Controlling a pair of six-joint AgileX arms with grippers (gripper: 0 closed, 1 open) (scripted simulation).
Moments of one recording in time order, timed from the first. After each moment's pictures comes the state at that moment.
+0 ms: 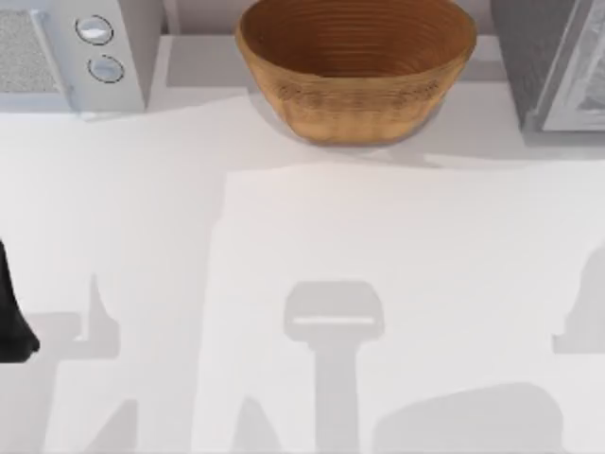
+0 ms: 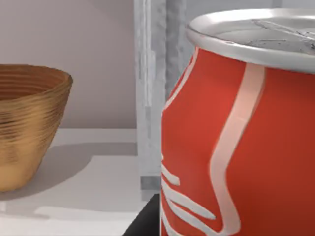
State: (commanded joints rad) left arm 0.00 0.00 0.00 0.00 0.00 0.00; right arm 0.03 0.07 0.05 0.02 0.02 0.00
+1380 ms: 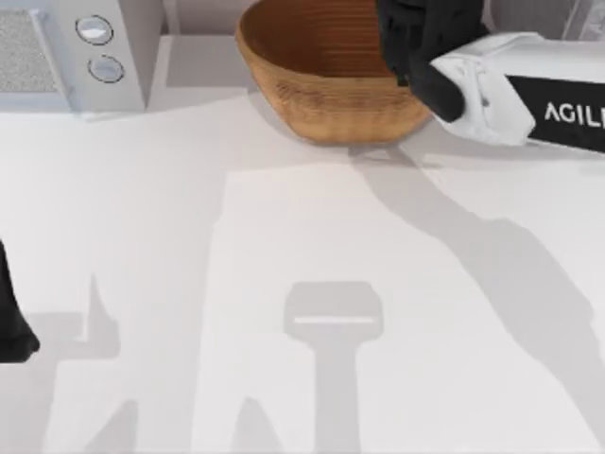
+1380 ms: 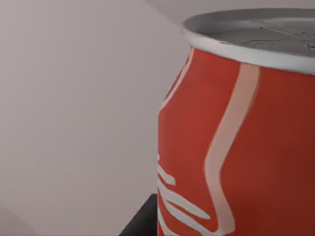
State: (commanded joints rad) left arm 0.00 0.00 0.00 0.00 0.00 0.00; right arm 0.56 2.09 1.54 0.53 0.58 0.02
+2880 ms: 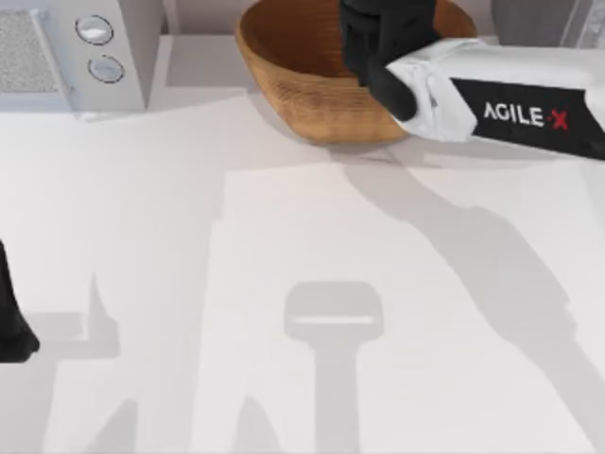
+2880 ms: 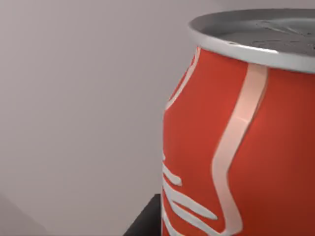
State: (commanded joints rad) left arm 0.00 0.00 0.00 0.00 0.00 0.00; right arm 0.56 2.27 1.72 0.54 0.58 0.02
